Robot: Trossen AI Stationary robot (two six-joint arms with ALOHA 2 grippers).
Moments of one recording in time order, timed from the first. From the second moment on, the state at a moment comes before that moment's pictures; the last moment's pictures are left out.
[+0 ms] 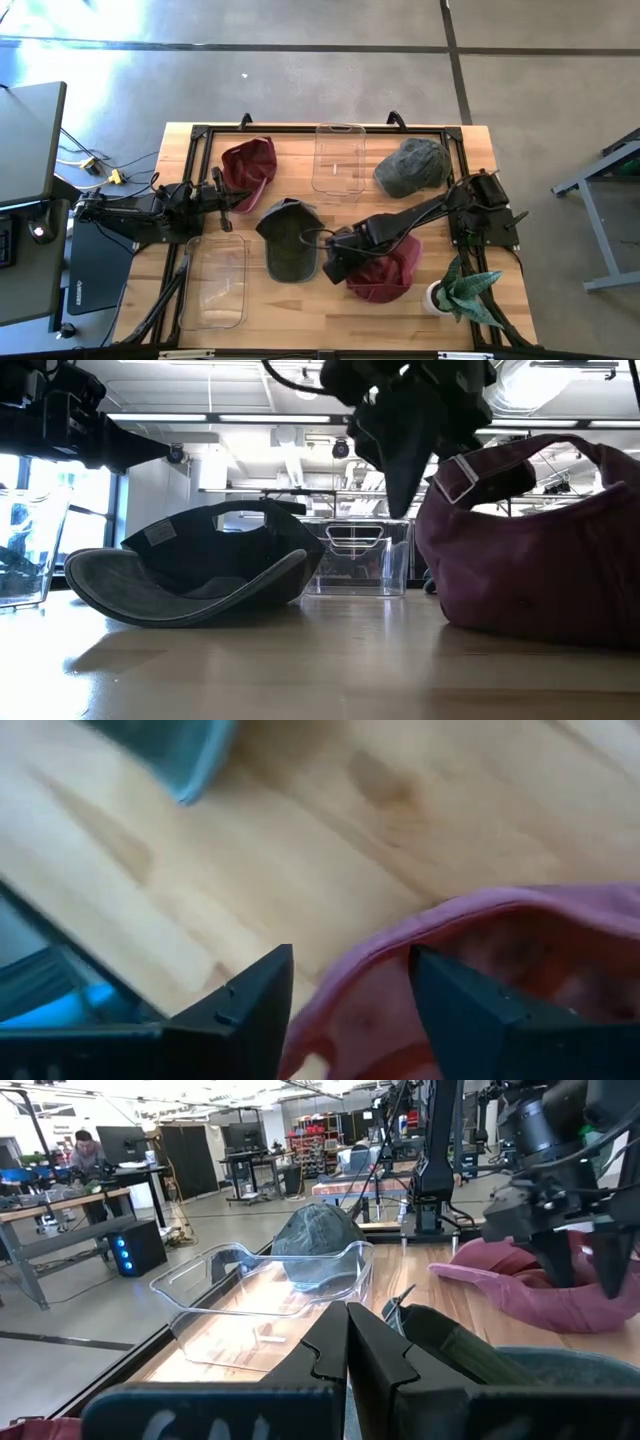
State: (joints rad) left arm -0.05 0.01 0.02 0.04 -0.32 0.12; right arm 0.27 1.89 1.36 -0.67 -0.18 1.30
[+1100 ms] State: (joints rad) left arm -0.05 0.01 0.02 0.04 -0.17 0.12; right arm 0.25 1.94 1.36 -0.53 -0.17 1.29
